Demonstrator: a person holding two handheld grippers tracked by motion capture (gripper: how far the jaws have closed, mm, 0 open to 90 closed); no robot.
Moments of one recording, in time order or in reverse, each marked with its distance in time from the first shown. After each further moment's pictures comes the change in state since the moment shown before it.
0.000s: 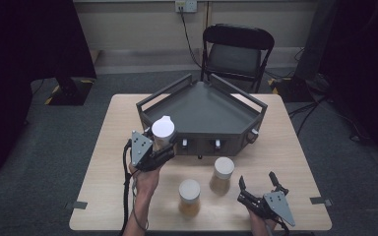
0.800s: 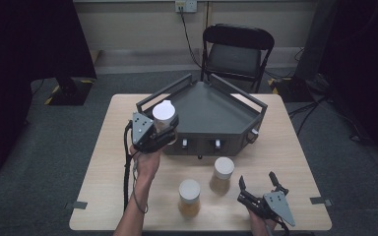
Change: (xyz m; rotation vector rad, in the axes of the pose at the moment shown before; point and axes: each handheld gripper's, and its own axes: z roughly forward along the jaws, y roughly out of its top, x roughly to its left) left arm 0.015 0.031 0.035 0.024 0.004 -0.030; right arm 0.000 0.000 0.000 0.000 0.001 -0.001
